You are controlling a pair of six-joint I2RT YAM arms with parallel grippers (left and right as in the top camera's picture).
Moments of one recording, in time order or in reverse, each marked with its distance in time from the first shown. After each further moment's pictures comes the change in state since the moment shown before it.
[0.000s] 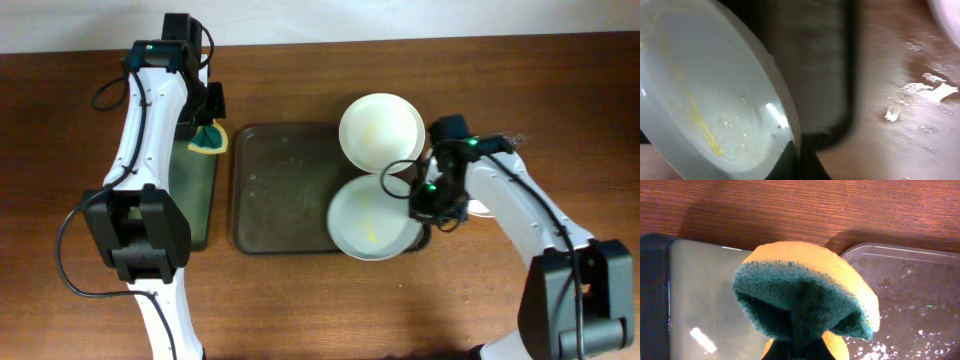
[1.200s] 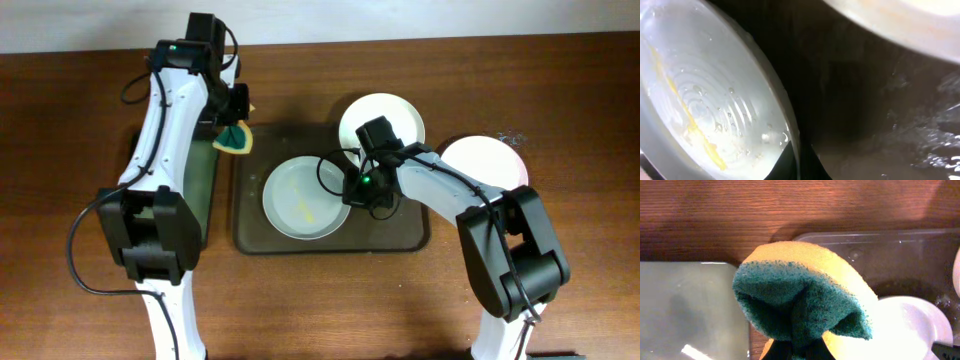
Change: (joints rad) left arm -0.081 0.000 -0.007 0.016 0.106 0.057; right arm 0.209 0.271 0.043 0.469 -0.153 0.200
